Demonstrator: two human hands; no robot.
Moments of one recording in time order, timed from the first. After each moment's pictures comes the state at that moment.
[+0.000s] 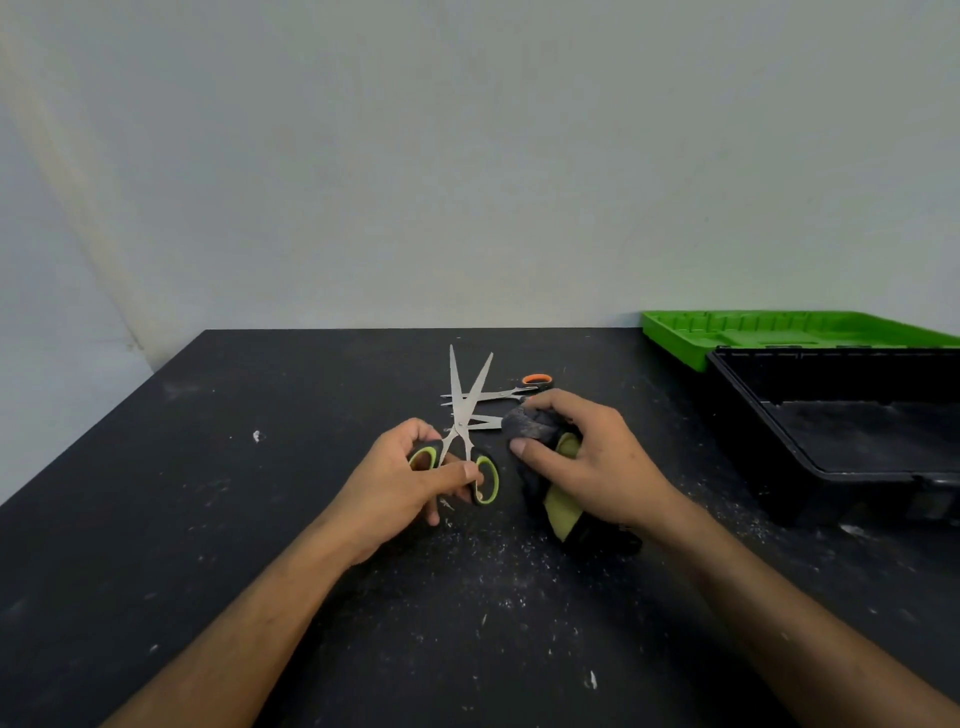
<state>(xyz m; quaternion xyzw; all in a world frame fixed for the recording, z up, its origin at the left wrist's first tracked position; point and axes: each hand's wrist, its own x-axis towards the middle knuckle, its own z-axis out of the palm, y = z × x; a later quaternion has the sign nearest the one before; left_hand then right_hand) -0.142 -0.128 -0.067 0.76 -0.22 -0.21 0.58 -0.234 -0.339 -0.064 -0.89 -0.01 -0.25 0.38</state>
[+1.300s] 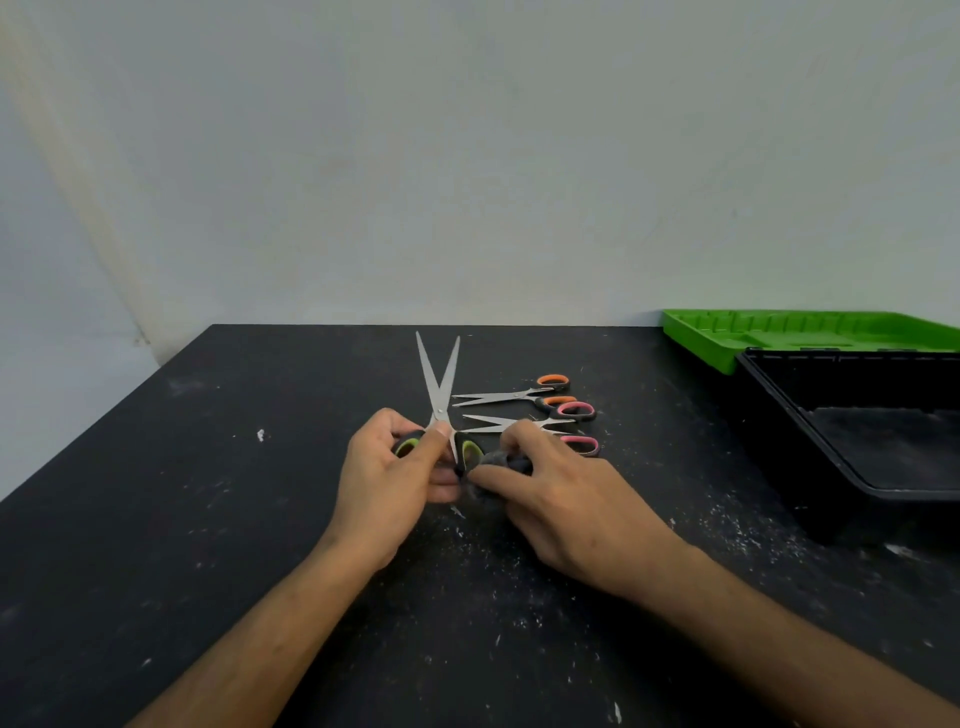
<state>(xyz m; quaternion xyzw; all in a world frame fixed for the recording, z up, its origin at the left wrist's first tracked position) -0.147 -0.134 -0.067 0.69 -0.12 -0.09 0.71 -0.239 -0.304 -0.074 -0.97 -0.14 -0.19 0.04</state>
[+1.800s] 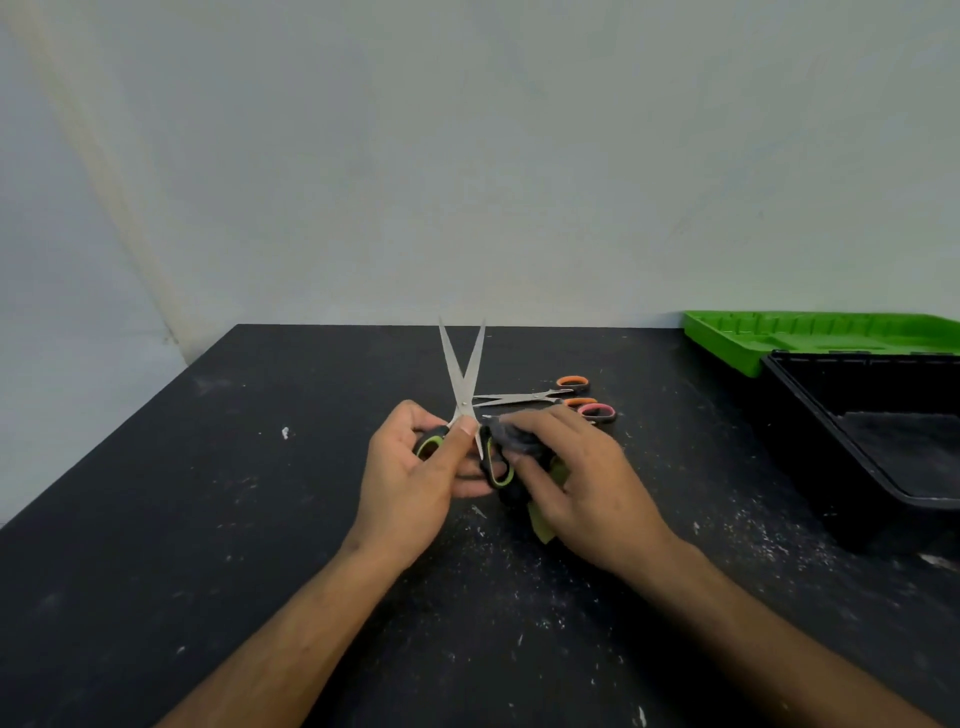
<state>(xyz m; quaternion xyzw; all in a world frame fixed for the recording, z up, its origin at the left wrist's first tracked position) -0.153 -0.131 -0.063 0.65 -0.17 -0.07 0.73 -0.219 -0.299 -0.081 -0.91 -0.07 -0.29 0.29</state>
